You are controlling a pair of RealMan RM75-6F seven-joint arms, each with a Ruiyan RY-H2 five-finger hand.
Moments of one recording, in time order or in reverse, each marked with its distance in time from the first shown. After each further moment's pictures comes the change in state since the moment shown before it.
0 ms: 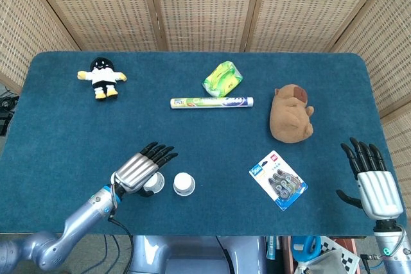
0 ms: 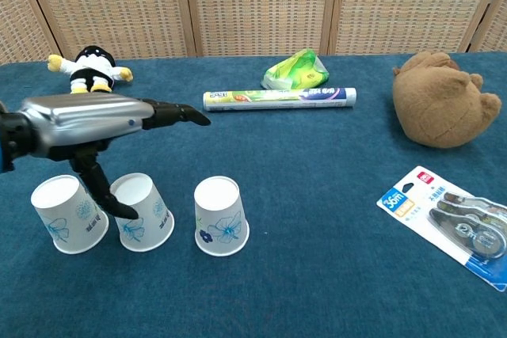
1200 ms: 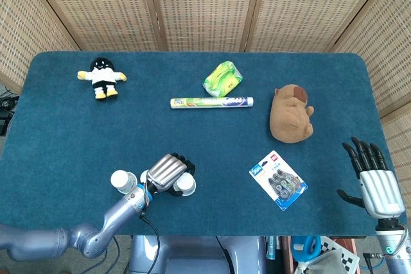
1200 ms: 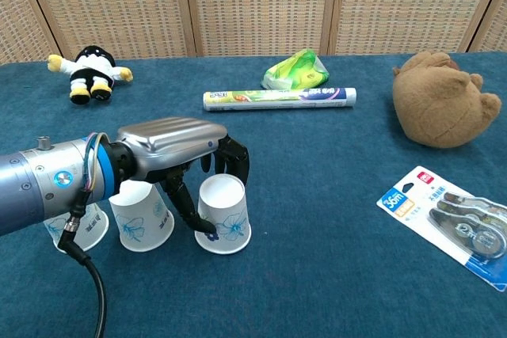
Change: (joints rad) left arm -0.130 -0.279 0.037 0.220 -0.032 0.089 -0.051; right arm 0.004 0.012 0.002 0.009 0.003 -0.017 0.057
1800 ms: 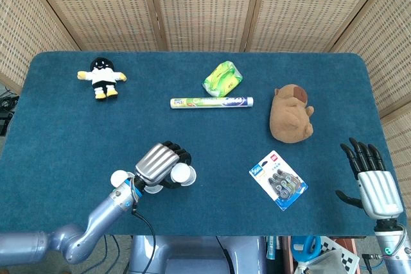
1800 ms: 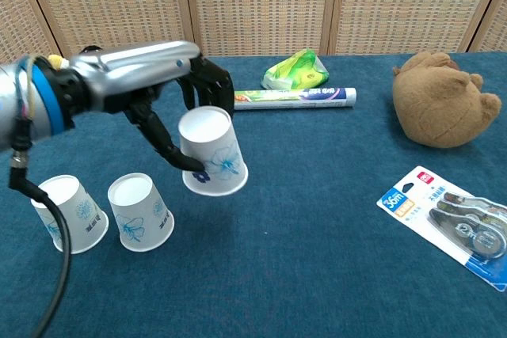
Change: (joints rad) left arm 0.034 0.204 -0.039 -0.232 0.058 0.119 -0.034; right arm -0.003 -0.002 -0.004 -0.007 -0.008 0.004 -0.010
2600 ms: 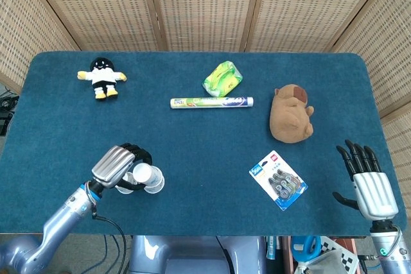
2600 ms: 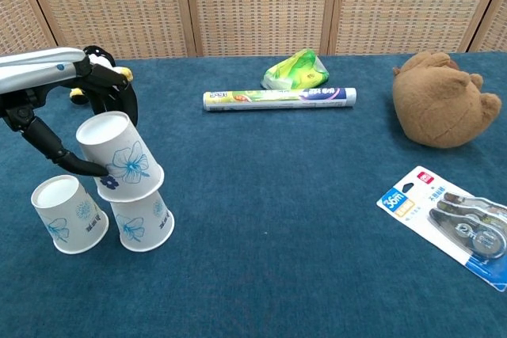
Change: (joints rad) left arm 0.150 0.174 0.116 0.036 0.178 0.065 -0.342; right arm 0.000 -0.018 -0.005 -0.005 0.000 -0.007 -0.038
